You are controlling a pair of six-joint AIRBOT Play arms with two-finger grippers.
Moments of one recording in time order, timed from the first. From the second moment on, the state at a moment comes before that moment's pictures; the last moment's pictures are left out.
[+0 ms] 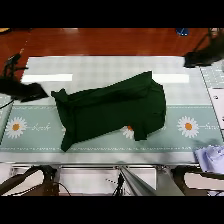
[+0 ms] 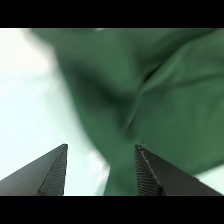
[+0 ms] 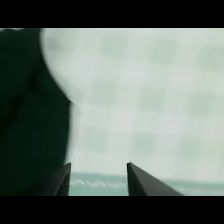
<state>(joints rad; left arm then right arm) 0.26 -1.18 1.11 1.21 -1.39 -1.37 -0.12 -1.44 1.67 -1.56 1.38 1.41</state>
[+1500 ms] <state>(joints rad) 0.12 -1.25 0.51 1.06 -1.33 -1.21 -0.35 -1.29 1.13 -1.19 1.35 1.24</state>
